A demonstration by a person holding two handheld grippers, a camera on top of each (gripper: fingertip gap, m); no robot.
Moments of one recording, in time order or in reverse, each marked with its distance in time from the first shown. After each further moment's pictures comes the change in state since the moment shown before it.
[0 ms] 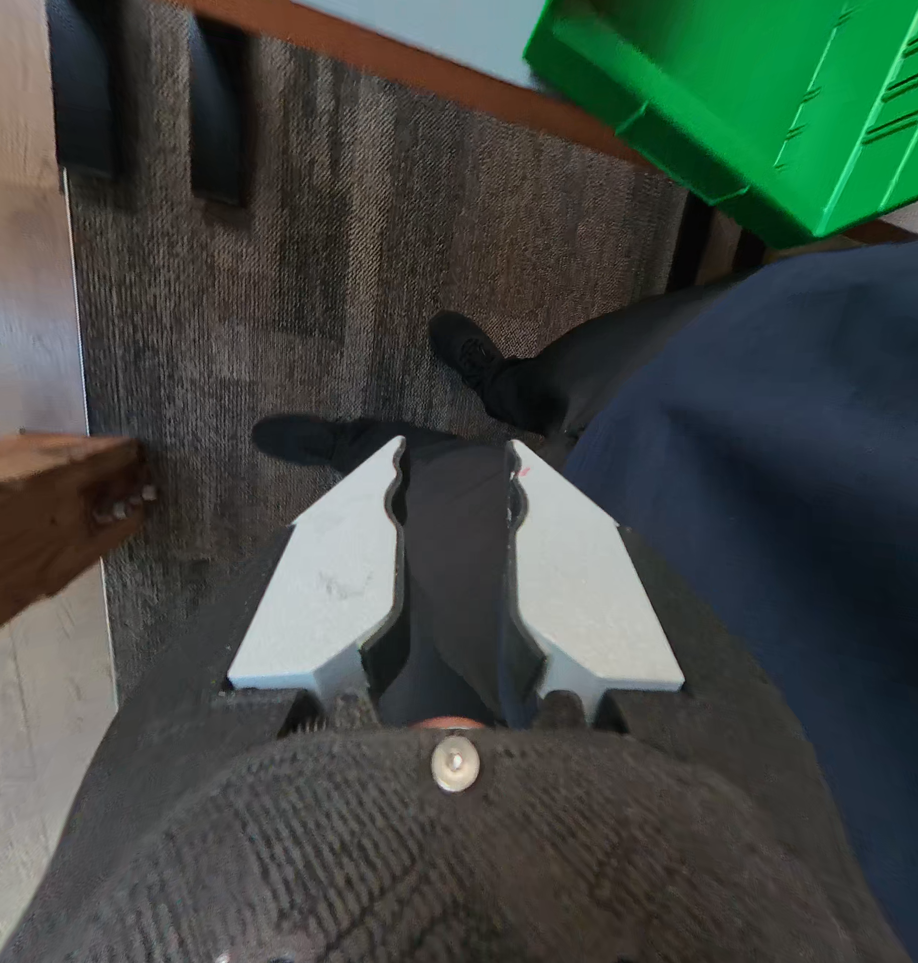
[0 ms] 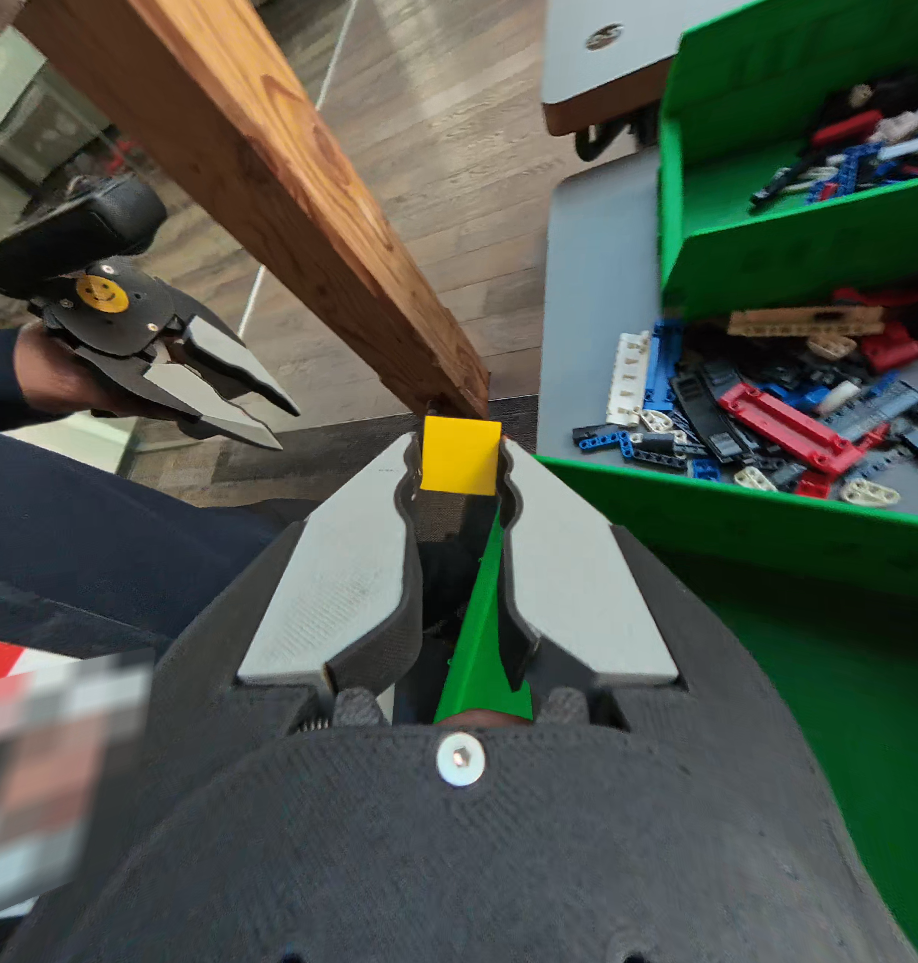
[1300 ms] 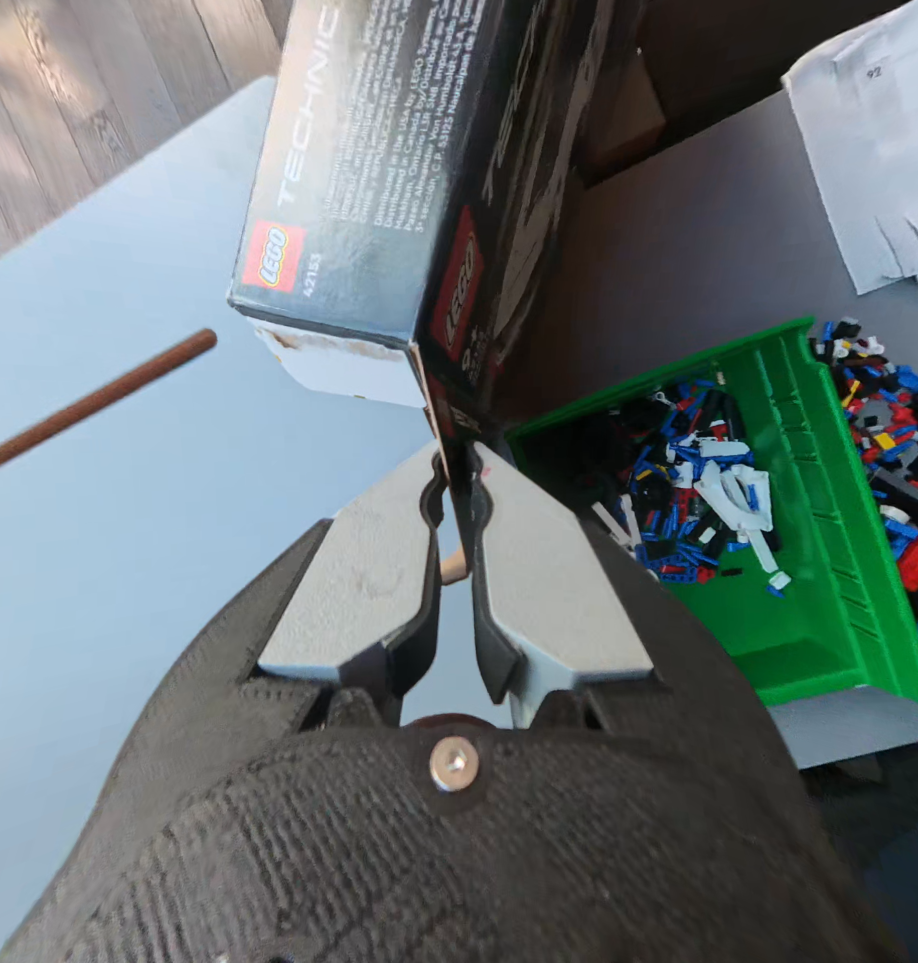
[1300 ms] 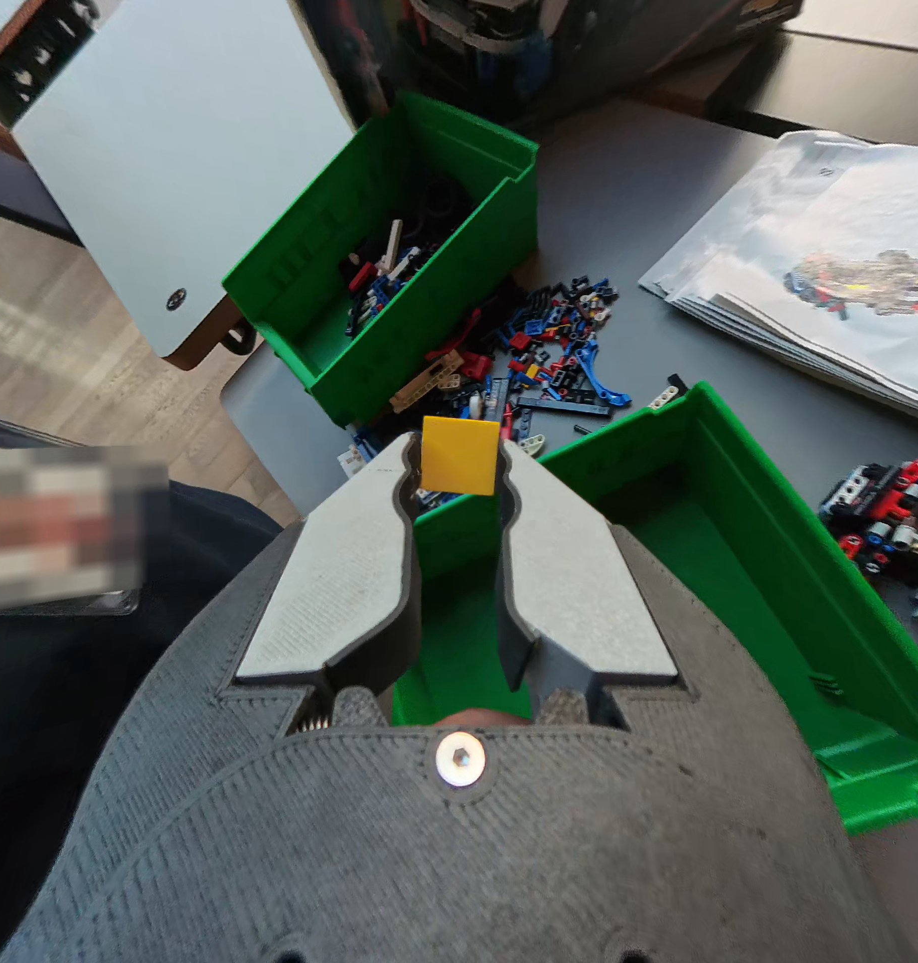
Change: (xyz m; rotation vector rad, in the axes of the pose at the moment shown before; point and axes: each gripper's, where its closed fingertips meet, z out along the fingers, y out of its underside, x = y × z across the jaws) left arm -0.202 -0.655 -0.005 0.130 -0.182 0.650; right arm 0.124 -0.029 -0.072 0.267 0.690 0.438
